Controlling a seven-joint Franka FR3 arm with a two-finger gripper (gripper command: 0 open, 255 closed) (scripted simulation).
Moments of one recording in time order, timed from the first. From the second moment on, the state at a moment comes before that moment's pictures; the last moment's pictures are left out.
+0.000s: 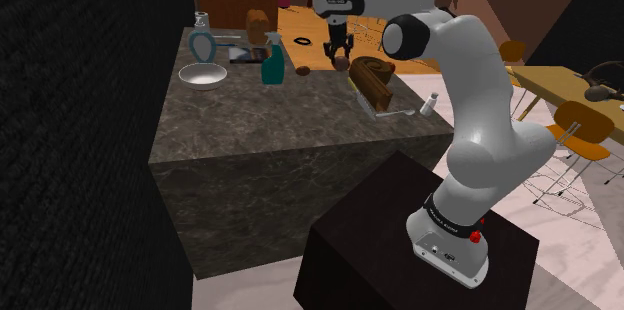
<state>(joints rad) -0.34 0.92 -0.05 -0.86 -0.22 1.64 -0.08</state>
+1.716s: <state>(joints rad) -0.35 1.01 -0.05 -1.00 -0.22 1.87 -0.03</state>
